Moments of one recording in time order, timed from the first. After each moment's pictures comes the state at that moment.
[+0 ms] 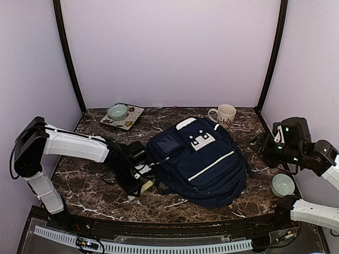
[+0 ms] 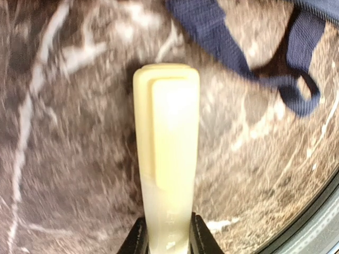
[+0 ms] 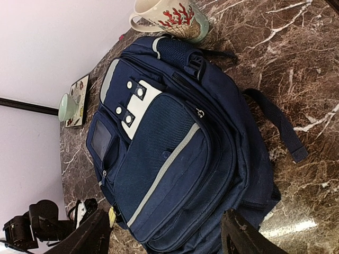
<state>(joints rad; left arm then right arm) -0.90 1.71 1.00 -0.75 0.16 -0.14 0.60 0.65 0.78 -0.79 0.11 1.05</state>
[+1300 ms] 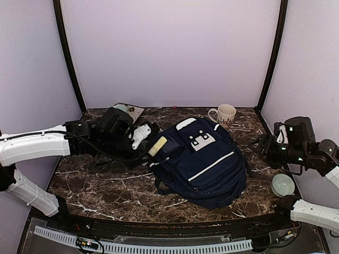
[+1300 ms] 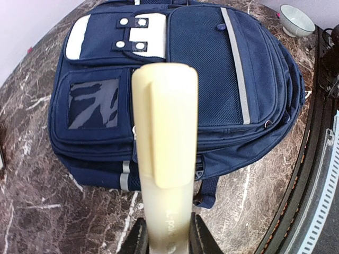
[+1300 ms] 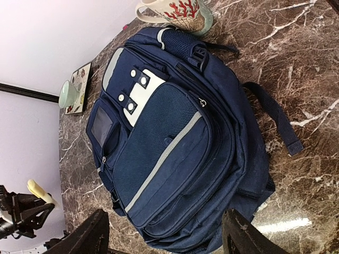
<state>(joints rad) -0.98 1.33 1.08 -0.55 -0.02 -0.01 0.60 0.64 0.82 -0.87 0.07 1.00</state>
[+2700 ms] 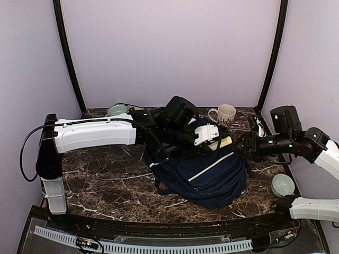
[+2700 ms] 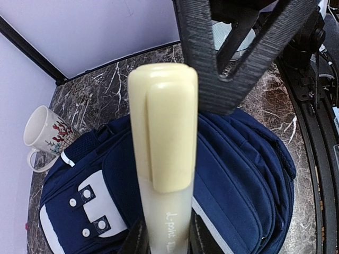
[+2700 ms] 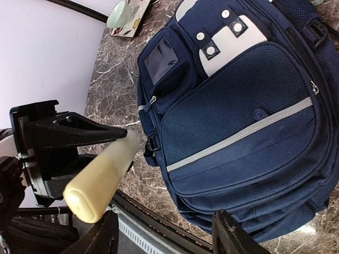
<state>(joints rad) -1.12 1.94 1.74 -0.44 0.13 0.53 0.60 0.83 0.88 -0.72 -0.33 0.76</state>
